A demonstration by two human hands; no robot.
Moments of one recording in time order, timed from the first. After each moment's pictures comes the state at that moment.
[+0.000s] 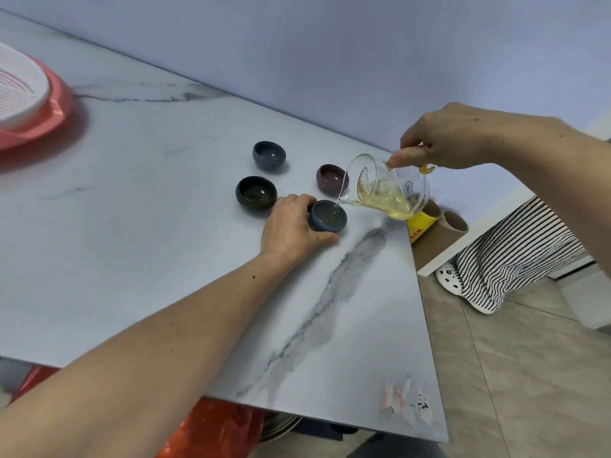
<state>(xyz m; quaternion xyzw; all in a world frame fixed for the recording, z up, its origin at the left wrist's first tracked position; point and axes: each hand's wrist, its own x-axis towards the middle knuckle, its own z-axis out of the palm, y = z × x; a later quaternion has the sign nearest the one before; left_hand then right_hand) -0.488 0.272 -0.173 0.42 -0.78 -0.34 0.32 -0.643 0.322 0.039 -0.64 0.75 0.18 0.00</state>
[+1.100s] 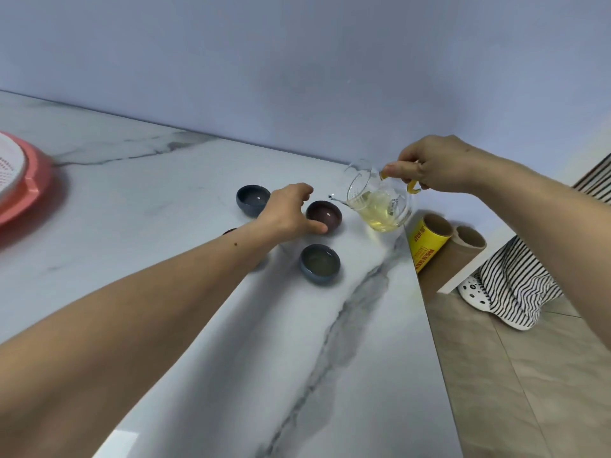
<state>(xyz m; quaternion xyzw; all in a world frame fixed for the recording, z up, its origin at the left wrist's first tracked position) -0.532 0.180 -0.123 0.39 -0.82 -0.37 0.18 -0.721 0.285 0.007 -0.58 0.81 -0.05 0.07</state>
